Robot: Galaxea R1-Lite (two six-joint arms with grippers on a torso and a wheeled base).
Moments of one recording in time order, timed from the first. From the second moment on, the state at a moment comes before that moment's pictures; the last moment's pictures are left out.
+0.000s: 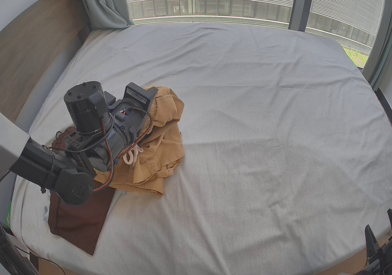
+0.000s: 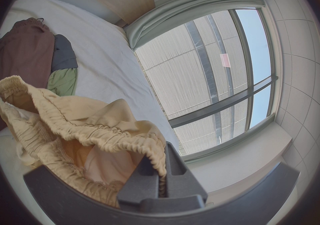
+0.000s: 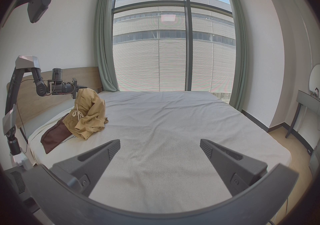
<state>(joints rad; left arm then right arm) -0.51 1.88 -0.85 -1.12 0.16 -1.07 0.00 0.02 -0.02 0.00 0.03 -0.01</state>
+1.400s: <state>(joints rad) -0.72 1.91 -1.06 -0.94 0.18 -1.07 0.00 0.02 -0.02 0.00 0.03 -0.01</state>
